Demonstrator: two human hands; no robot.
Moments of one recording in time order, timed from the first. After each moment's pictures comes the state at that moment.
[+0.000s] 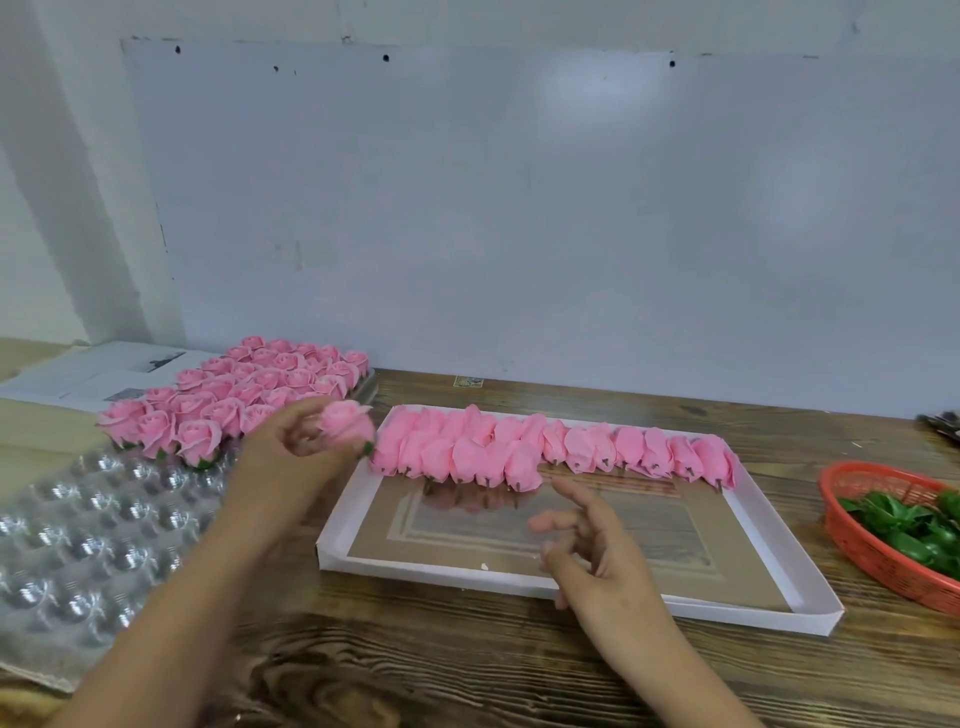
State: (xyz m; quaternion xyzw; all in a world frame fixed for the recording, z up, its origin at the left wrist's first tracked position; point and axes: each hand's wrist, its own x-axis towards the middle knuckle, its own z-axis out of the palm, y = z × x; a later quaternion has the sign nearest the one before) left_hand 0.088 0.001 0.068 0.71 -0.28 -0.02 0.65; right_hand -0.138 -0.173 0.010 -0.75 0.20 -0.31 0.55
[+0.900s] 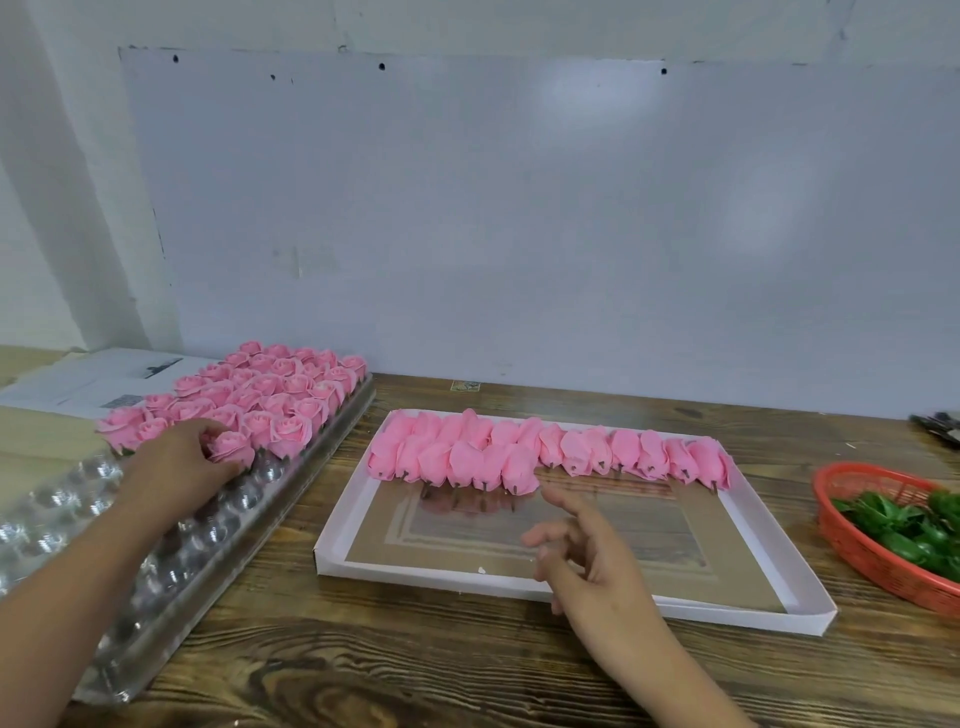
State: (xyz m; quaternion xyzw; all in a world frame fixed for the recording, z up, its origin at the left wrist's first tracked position) left_hand 0.218 0.057 0.039 0.93 -0.20 0.07 0.30; right_hand -0.137 -0.172 0.008 -0.76 0.20 -0.29 0.54
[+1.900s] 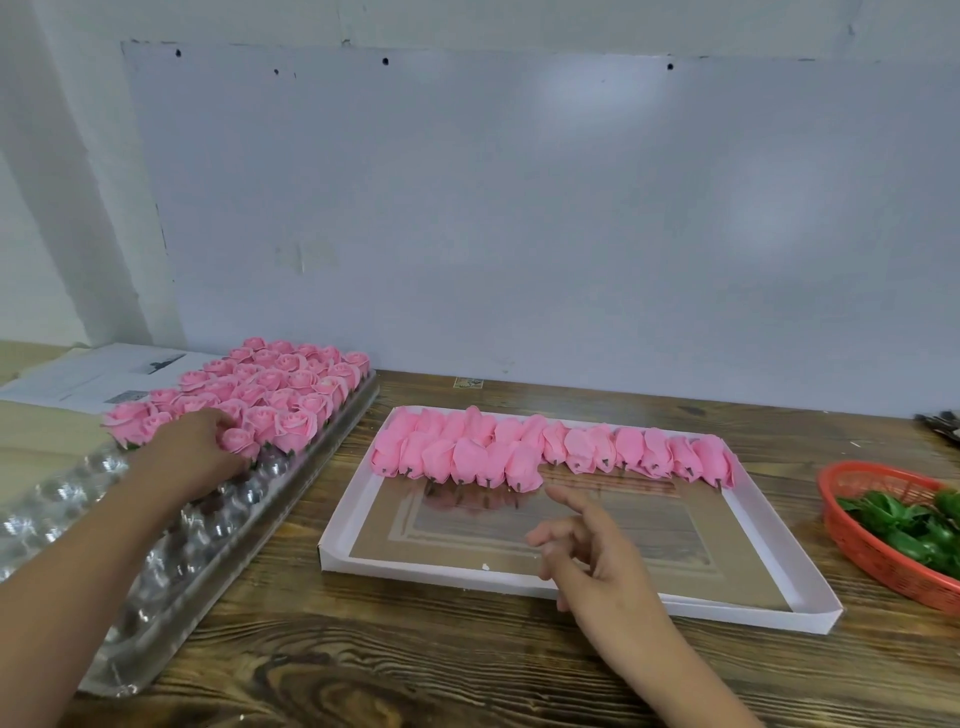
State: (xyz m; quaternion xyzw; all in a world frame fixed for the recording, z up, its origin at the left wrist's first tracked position) left_hand 0.221 0.049 0.053 0.95 -0.21 0.02 0.21; right_hand -0.138 -0.172 0.008 -0.77 0.20 -0.30 0.53
